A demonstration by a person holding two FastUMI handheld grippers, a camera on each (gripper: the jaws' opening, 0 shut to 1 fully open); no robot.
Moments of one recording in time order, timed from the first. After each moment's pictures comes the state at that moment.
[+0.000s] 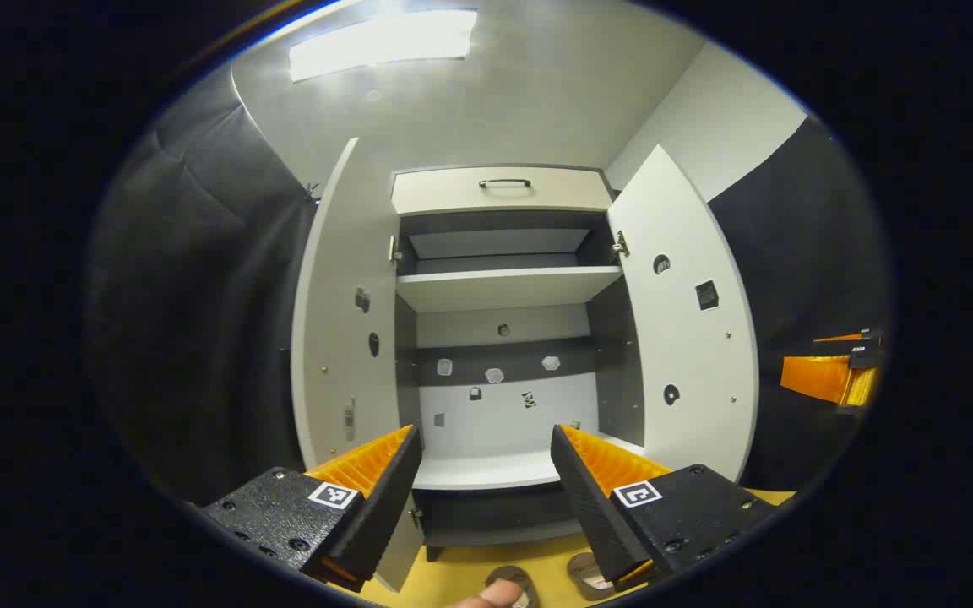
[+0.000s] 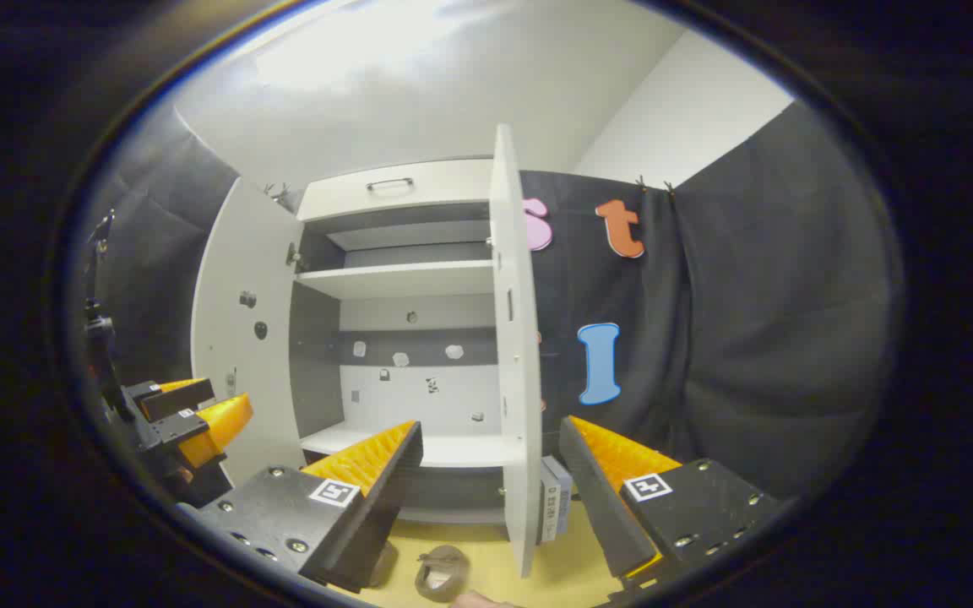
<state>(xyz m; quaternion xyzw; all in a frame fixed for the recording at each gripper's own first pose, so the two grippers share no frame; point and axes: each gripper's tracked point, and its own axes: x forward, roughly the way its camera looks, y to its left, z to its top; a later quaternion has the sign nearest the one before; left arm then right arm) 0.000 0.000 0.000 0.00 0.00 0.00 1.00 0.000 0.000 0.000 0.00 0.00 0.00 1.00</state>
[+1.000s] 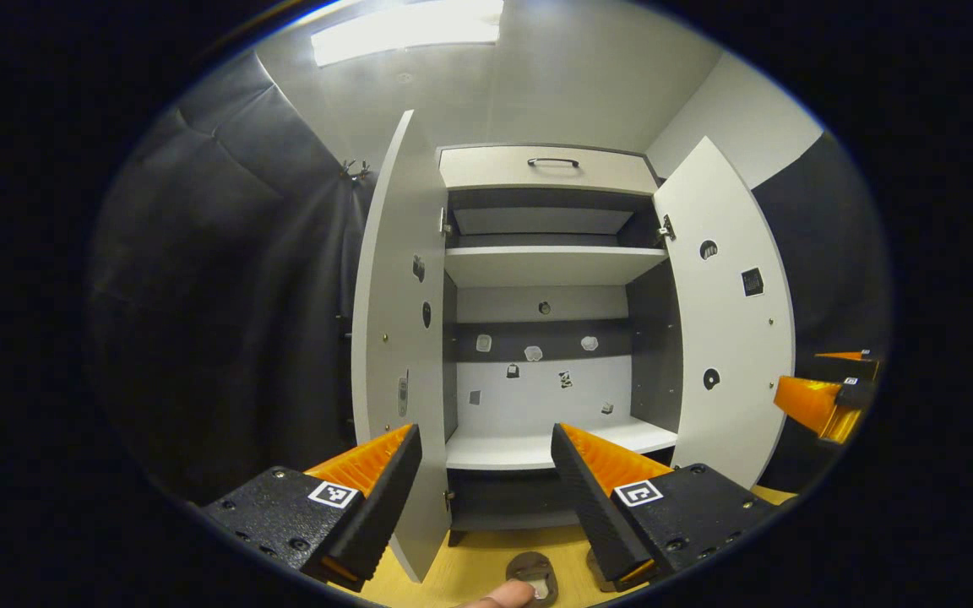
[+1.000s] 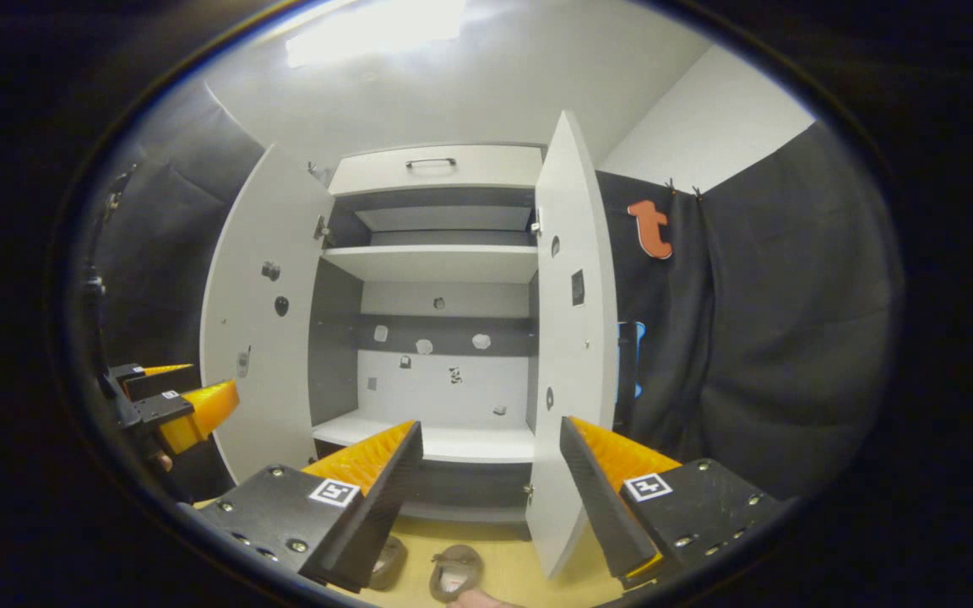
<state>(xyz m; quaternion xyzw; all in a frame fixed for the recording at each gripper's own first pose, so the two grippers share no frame) -0.003 0.041 -0.026 -0.03 0.03 0.03 1.00 0.020 0.044 -0.031 -0.03 0.01 0.02 1.00</state>
